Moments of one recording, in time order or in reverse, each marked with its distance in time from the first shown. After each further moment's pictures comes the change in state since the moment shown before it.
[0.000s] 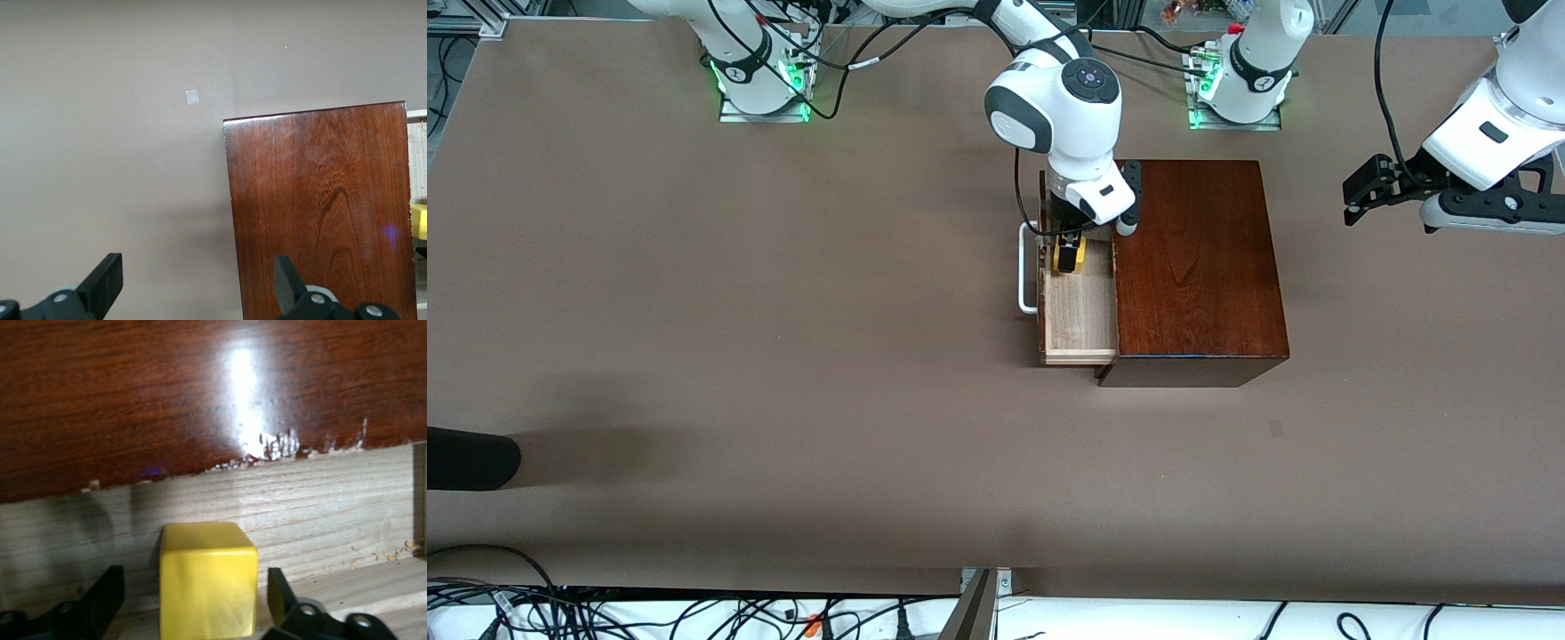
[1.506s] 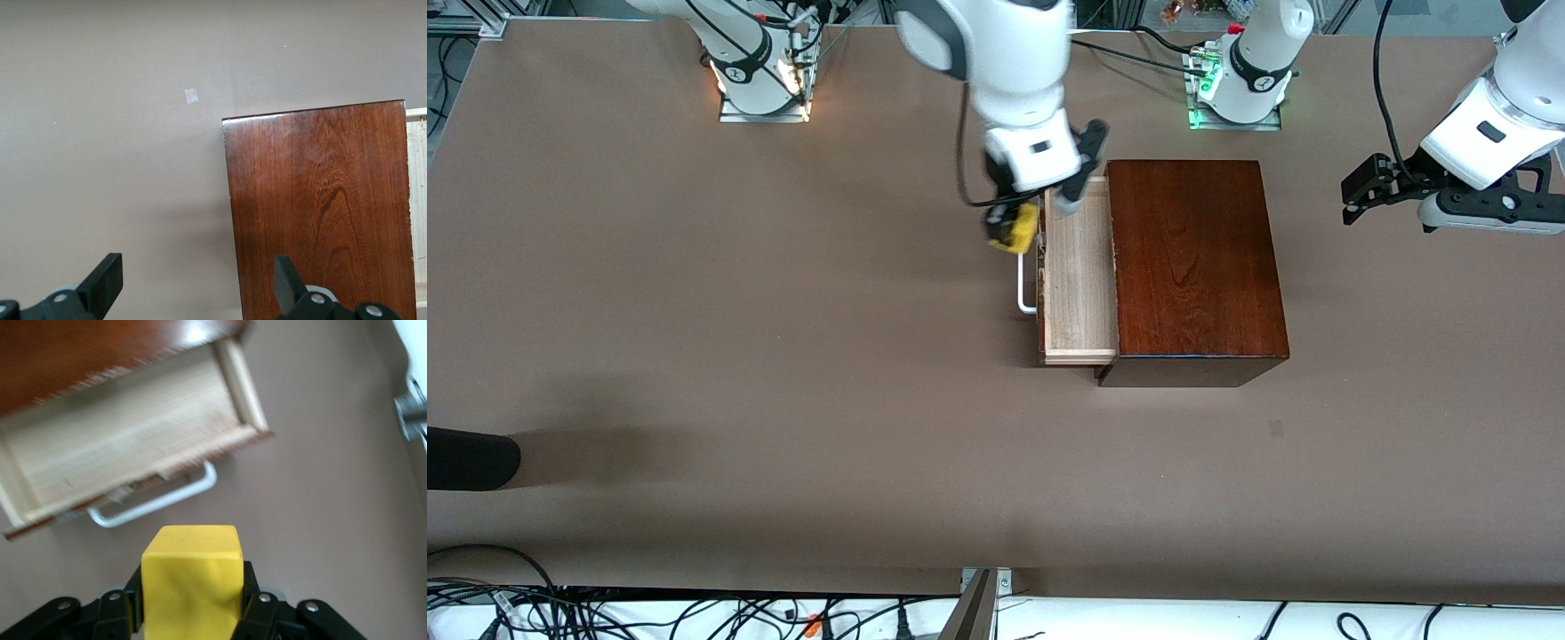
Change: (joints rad) left arm 0.000 0.000 -0.001 0.001 0.000 -0.006 0.000; right arm -0.176 -0.236 -0.031 0.142 0.022 -0.414 0.068
